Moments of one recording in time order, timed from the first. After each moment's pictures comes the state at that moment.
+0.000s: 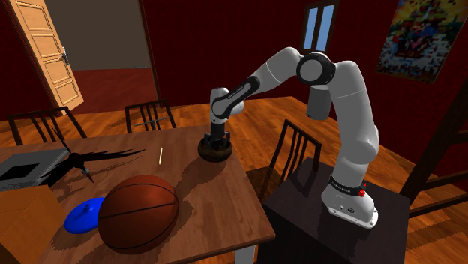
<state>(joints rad) 0.16 0.47 0.13 -1.84 0.15 2.29 0.58</state>
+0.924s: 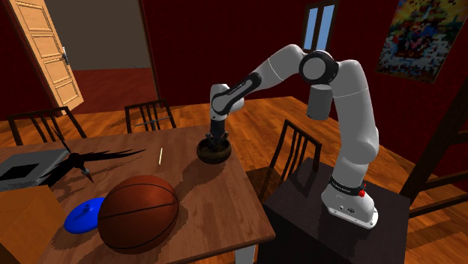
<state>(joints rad) 0.16 0.44 0.13 -1.84 0.15 2.25 0.58</state>
